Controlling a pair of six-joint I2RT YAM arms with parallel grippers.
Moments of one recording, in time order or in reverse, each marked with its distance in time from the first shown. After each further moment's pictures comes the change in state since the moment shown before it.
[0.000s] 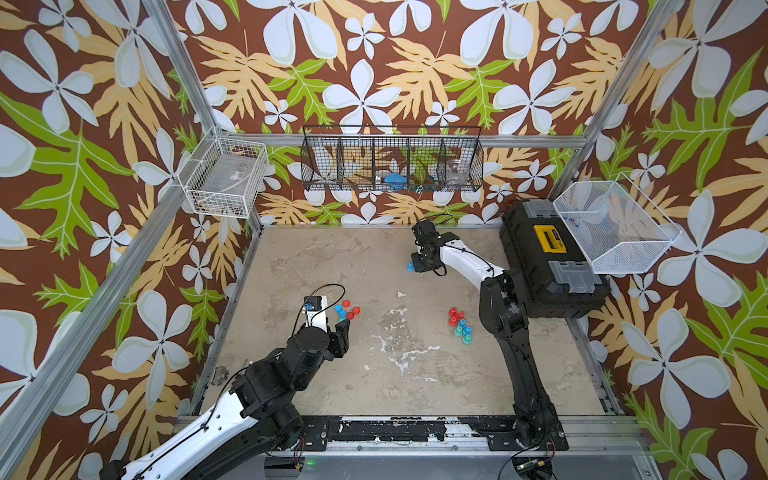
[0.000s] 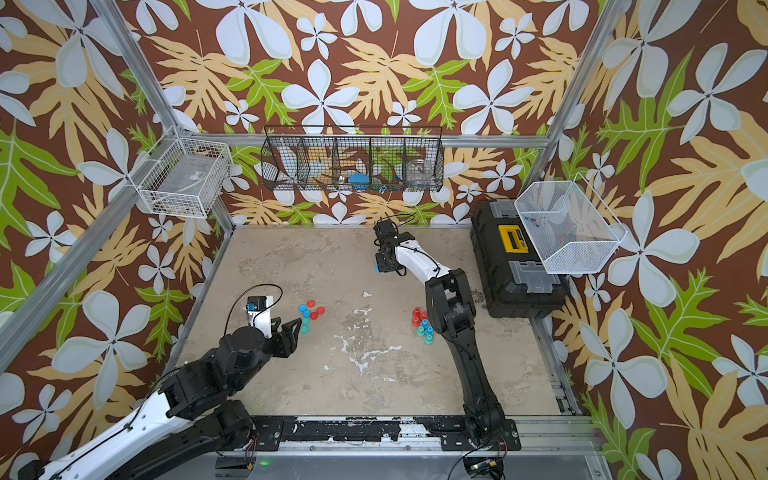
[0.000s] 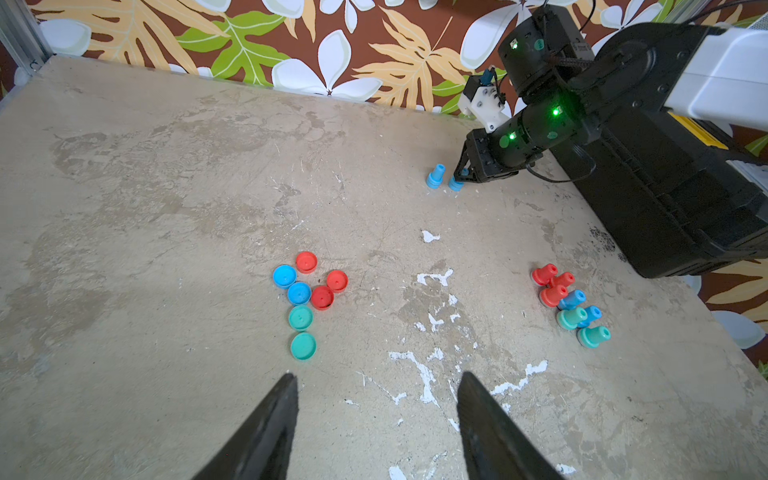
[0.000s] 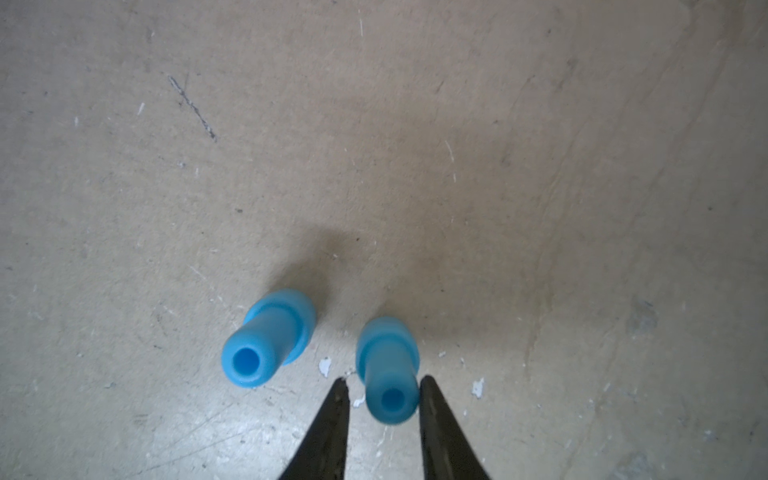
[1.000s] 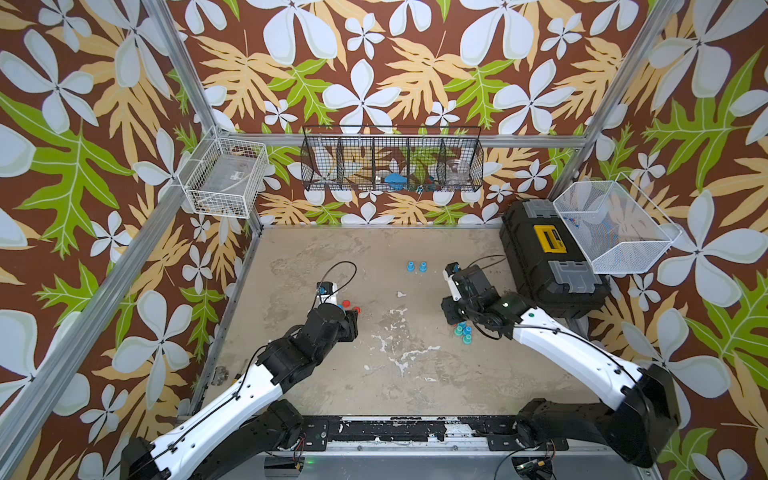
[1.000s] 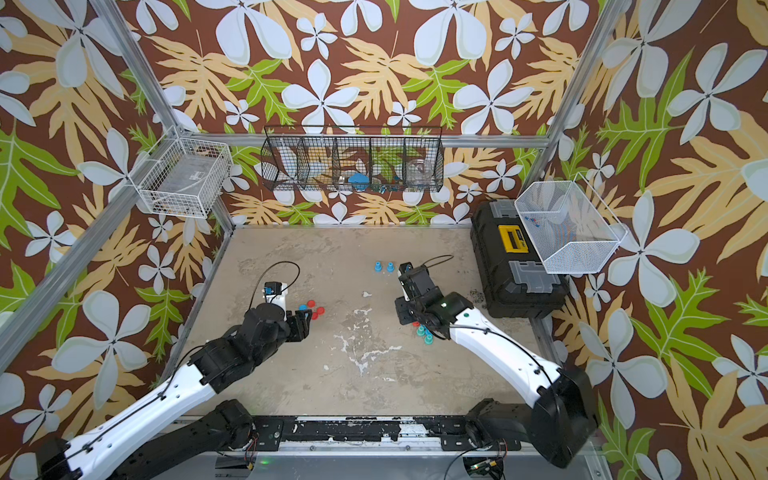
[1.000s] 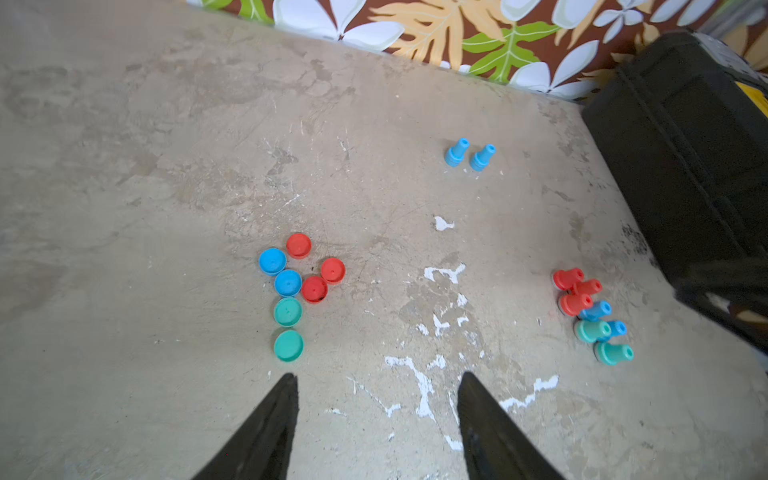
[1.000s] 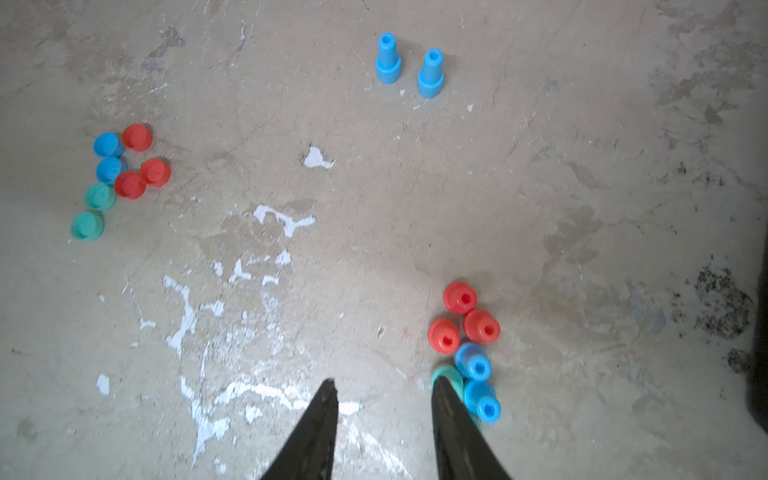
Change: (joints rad) left arm 0.236 0.325 0.064 0.116 0.217 -0.046; right arm 0.177 -1.184 -1.138 0.193 -0.024 0.102
